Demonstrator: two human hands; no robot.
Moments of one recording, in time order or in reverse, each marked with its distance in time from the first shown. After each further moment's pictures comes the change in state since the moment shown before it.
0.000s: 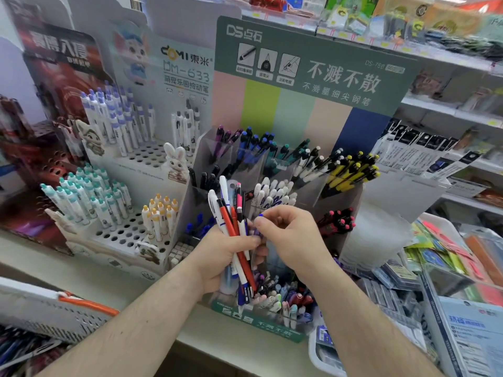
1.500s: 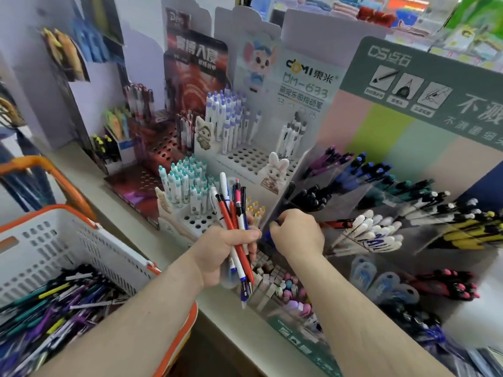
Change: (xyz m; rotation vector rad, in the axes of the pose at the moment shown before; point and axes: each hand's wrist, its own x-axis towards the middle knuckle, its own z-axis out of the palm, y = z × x) left_hand -0.045 0.034 -0.120 -0.211 0.219 0.023; right_hand 0.080 0.000 0.140 -0.936 -0.058 -0.046
